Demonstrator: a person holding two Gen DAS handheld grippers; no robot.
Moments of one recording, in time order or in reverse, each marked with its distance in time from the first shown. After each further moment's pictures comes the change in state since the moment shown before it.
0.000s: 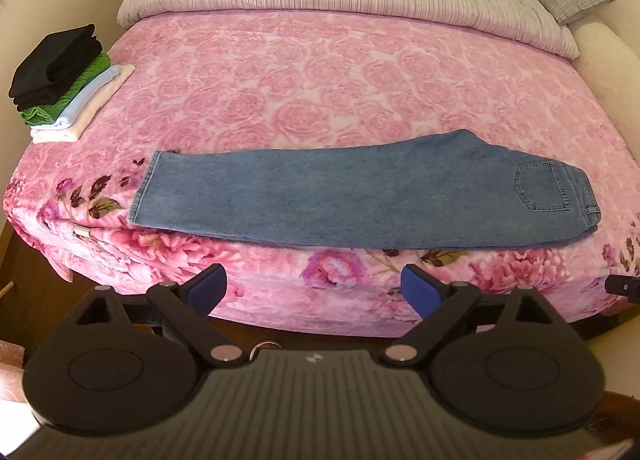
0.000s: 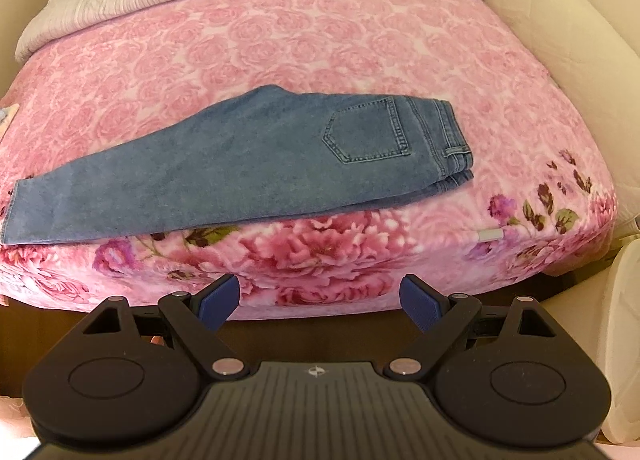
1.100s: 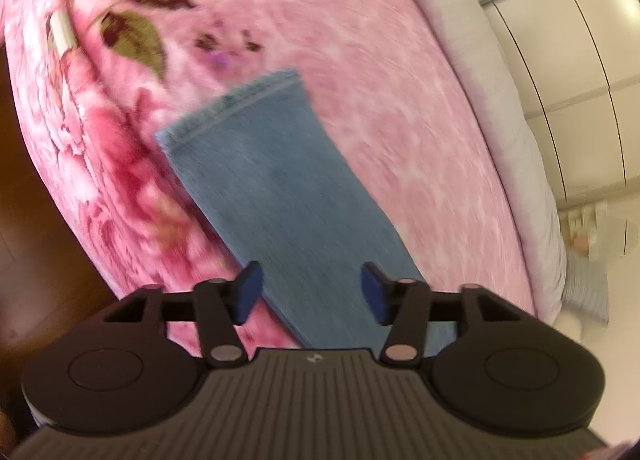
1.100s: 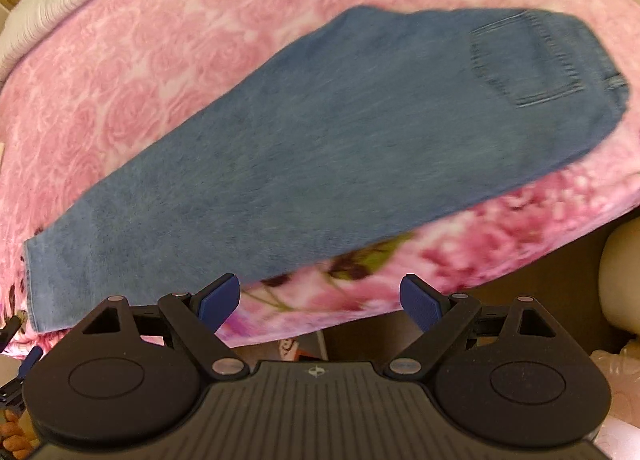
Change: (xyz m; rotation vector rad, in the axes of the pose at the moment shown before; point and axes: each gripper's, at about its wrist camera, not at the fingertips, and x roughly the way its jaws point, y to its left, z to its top) left arm 0.258 0.301 -0.017 -0.939 0.003 -0.351; right arm 0.174 0.156 0.068 0.234 0.224 0.110
